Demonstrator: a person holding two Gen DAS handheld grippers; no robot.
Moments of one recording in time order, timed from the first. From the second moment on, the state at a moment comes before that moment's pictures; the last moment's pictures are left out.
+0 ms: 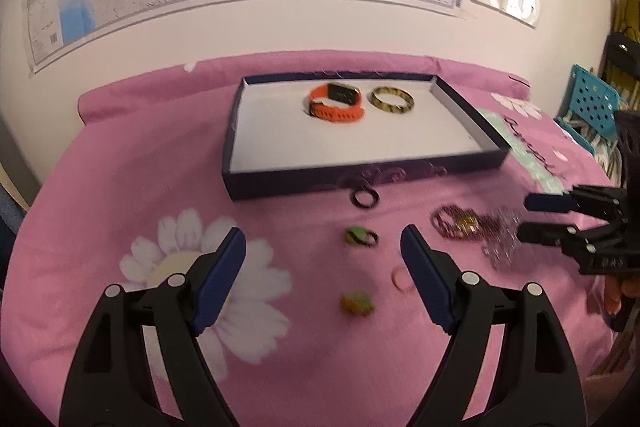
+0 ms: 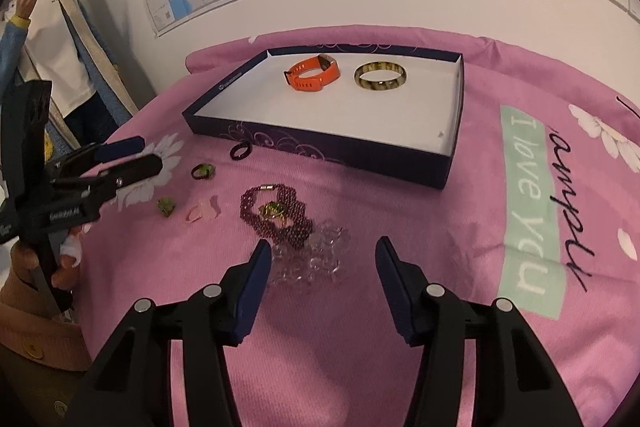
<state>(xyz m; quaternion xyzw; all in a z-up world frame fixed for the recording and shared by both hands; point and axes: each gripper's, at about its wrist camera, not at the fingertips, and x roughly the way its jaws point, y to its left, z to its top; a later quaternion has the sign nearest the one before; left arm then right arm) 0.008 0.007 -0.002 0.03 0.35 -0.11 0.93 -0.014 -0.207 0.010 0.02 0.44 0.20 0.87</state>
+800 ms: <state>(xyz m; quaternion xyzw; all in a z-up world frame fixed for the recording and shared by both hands) -0.003 -0.013 -0.014 0.05 0.36 -0.14 0.92 -0.004 -0.199 0.001 0.01 0.46 0.20 0.87</state>
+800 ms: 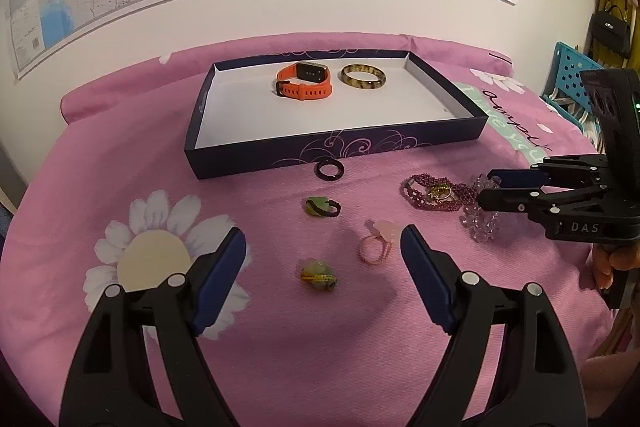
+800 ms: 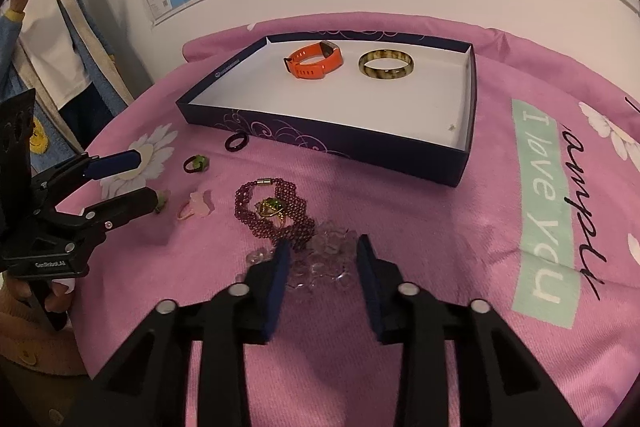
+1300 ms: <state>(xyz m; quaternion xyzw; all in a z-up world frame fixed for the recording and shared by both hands) -0.005 -0.015 -0.015 0.05 0.36 -0.14 0.92 -0.009 -0.216 0.017 0.06 0.43 0.22 0.87</state>
